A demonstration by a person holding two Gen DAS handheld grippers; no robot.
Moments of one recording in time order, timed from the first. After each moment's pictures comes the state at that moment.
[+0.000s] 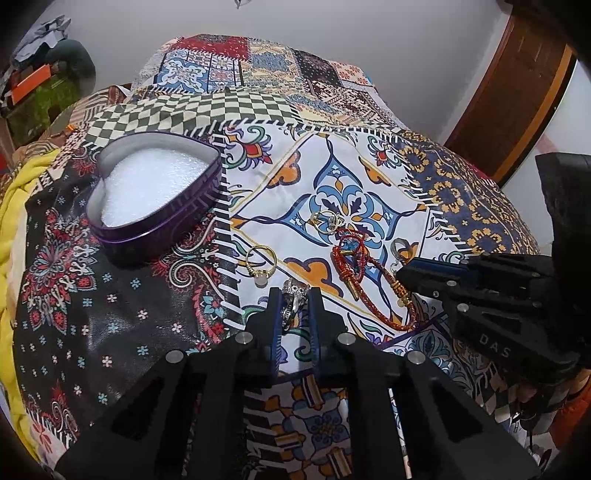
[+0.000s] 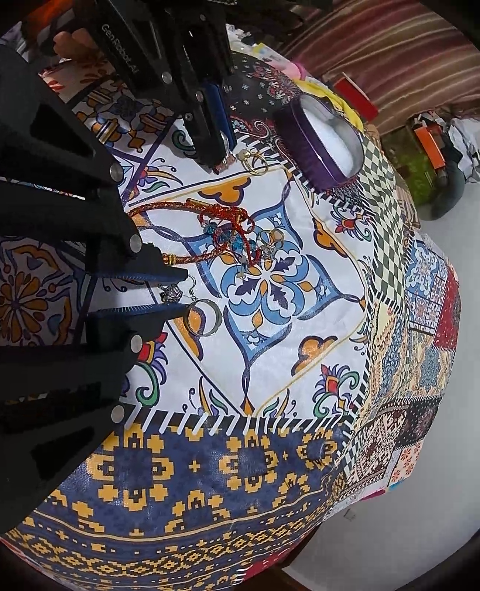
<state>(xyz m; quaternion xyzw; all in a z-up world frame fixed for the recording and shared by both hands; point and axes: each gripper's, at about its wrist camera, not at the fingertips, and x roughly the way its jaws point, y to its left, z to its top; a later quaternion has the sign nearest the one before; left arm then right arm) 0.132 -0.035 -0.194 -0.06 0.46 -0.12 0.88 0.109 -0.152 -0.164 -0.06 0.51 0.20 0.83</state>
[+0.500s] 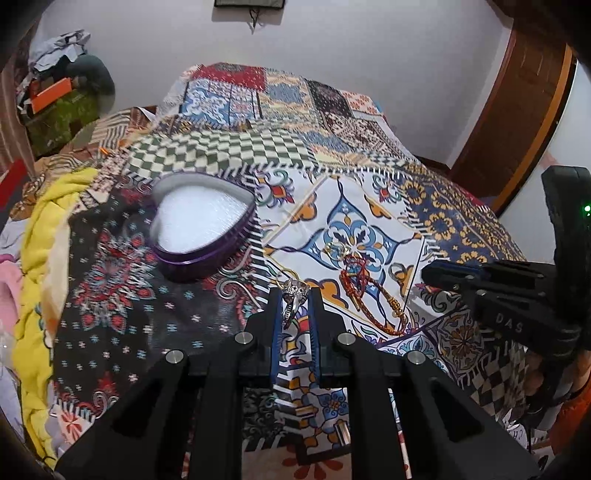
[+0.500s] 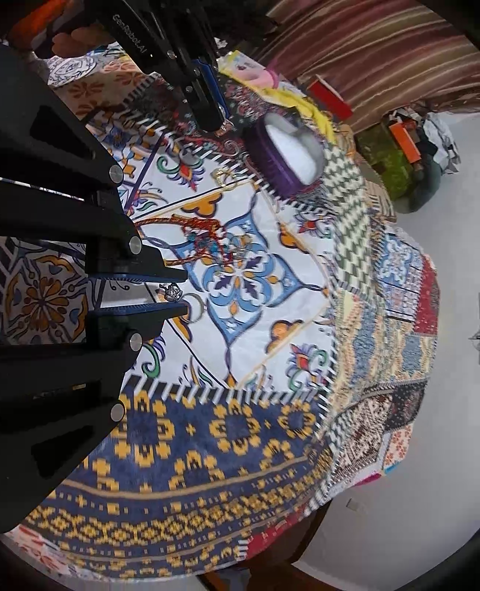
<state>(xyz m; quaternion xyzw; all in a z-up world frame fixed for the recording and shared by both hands) 0.107 -0.018 -0.152 -0.06 0.42 -0.09 0.90 0.102 -0.164 -0.127 -0.03 0.48 0.20 0.85</state>
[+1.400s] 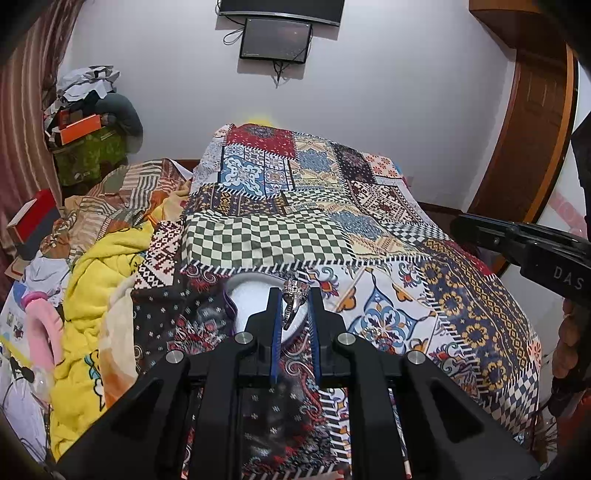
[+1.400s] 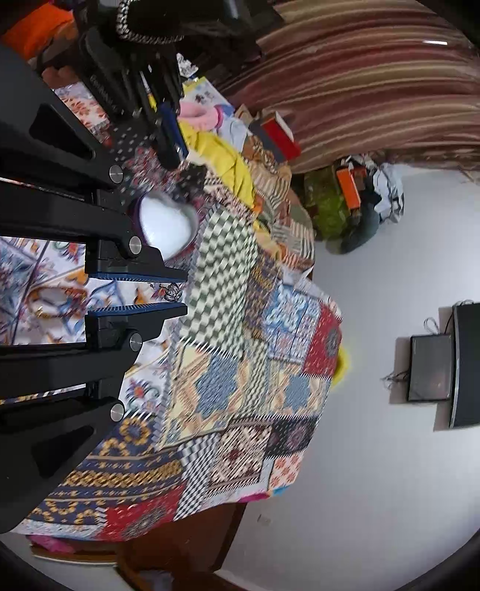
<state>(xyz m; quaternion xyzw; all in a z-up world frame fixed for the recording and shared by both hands) 0.116 0.035 -0.079 -0.06 0.34 -0.04 0.94 0.114 -0.104 -0.016 -0.05 0.34 0.26 0.90</state>
